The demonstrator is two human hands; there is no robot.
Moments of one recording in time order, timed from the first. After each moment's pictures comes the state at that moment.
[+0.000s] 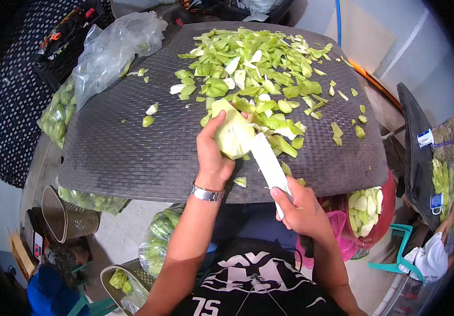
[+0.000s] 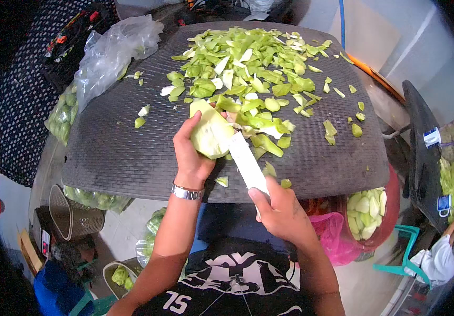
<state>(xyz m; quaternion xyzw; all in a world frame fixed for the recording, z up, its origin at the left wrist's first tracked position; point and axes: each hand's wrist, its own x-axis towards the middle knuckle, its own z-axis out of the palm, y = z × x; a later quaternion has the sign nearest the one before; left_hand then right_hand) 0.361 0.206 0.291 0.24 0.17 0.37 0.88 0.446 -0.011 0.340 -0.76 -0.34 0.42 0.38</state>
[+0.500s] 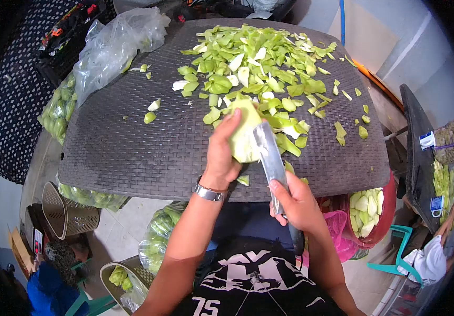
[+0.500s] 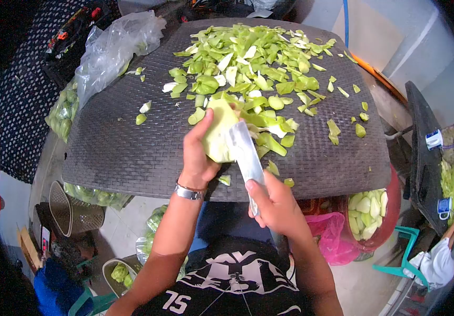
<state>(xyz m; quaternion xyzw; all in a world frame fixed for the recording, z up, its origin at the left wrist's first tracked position) 0.363 0.200 0.292 0.31 0.13 0.33 0.88 0.443 0.001 0.323 -0.65 -0.29 0.50 0.49</state>
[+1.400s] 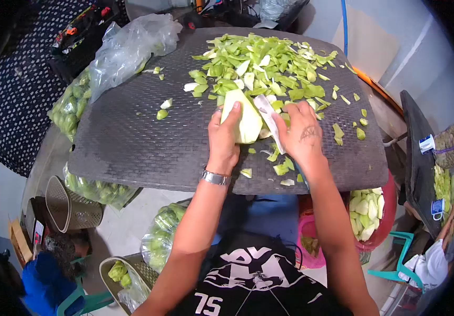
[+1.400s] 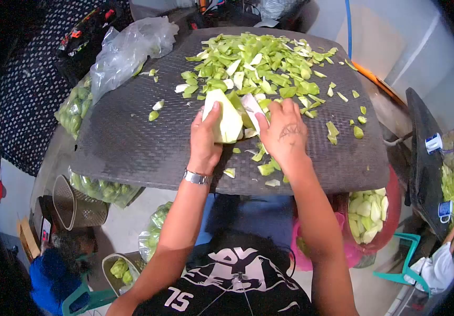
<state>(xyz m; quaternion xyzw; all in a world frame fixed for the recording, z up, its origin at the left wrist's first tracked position) 0.369 0.205 0.290 0.32 0.22 0.46 0.79 0.510 0.093 0.322 -0.78 -0.52 -0.19 0.29</state>
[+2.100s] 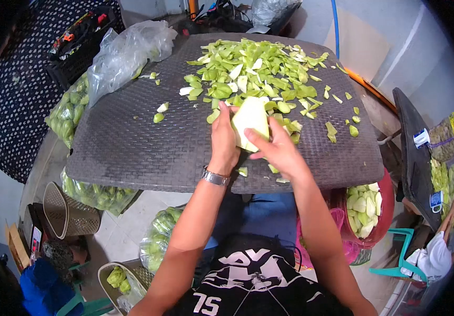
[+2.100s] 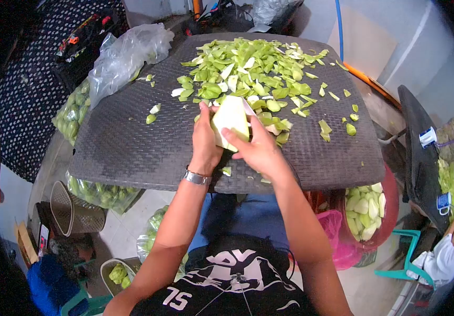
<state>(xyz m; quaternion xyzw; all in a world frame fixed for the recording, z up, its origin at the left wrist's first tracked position) 0.373 0.200 0.289 0.36 0.23 0.42 0.80 0.461 0.086 0.322 -0.62 -0.36 0.38 0.58</state>
